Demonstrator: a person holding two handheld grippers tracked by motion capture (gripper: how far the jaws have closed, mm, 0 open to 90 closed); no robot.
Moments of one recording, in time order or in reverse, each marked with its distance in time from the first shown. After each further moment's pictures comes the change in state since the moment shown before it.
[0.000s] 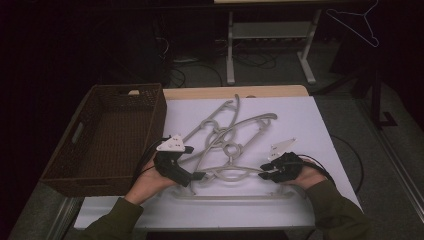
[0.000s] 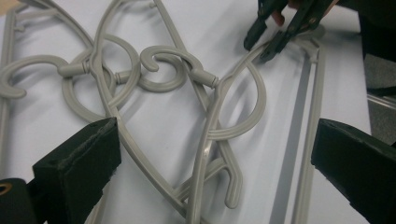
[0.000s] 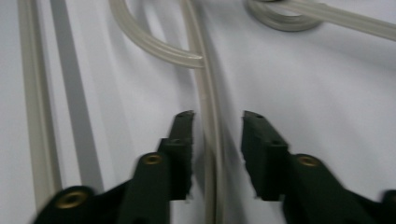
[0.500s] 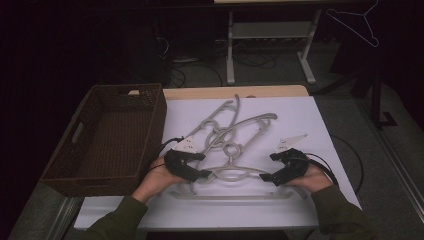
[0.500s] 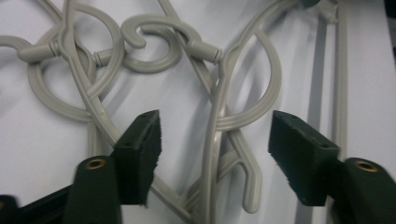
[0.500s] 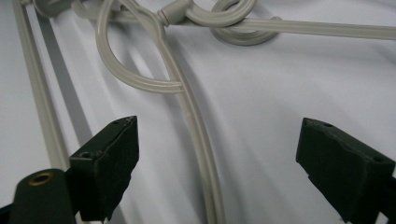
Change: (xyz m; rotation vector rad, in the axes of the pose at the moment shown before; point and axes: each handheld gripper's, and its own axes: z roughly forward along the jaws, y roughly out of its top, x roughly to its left) left arm 0.009 0.000 0.032 0.118 -0.038 0.059; right arm 0.001 -0.002 -0.017 -0.093 -0.032 0.225
